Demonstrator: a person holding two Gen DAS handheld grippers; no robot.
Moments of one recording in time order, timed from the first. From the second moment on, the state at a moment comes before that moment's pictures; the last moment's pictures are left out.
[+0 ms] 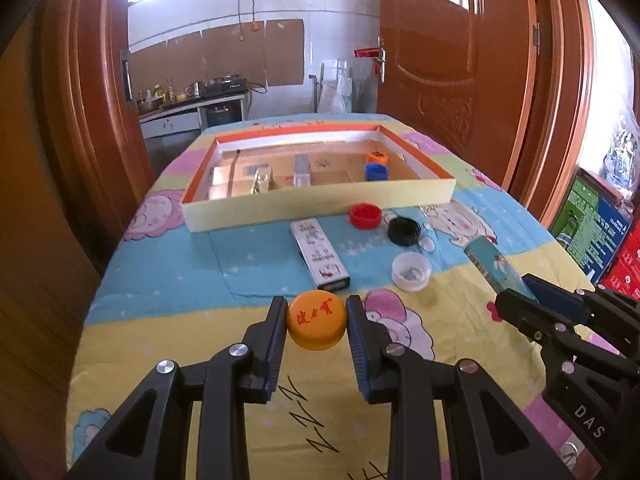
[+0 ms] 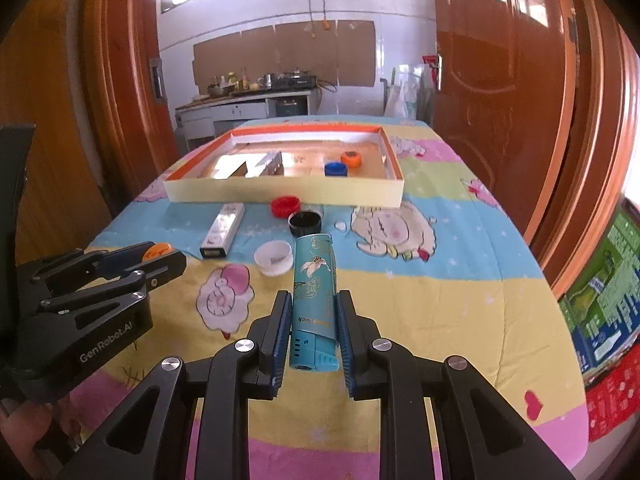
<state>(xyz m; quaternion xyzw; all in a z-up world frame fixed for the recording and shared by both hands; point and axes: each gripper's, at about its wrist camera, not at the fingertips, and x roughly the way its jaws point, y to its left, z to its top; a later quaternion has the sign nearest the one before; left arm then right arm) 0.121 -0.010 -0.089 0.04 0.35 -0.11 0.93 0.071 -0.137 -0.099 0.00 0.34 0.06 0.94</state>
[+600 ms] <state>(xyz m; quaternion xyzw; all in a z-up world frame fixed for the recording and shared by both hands) 0.158 0.012 -0.036 0.03 0.32 -0.11 0.94 0.113 -0.139 -0.054 -0.02 0.31 0.07 0.95</state>
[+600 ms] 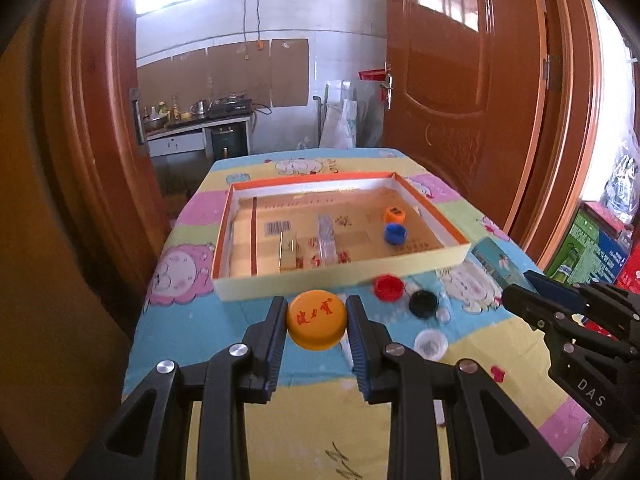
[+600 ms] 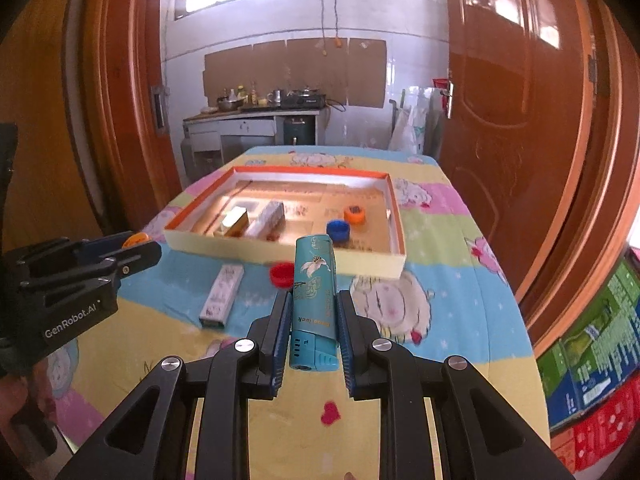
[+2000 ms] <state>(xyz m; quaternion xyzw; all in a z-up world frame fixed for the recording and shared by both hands) 0.339 0.016 -0.009 0.01 0.33 -0.06 0.94 0.302 -0.113 -0.010 -0.01 0.32 0.12 0.94</state>
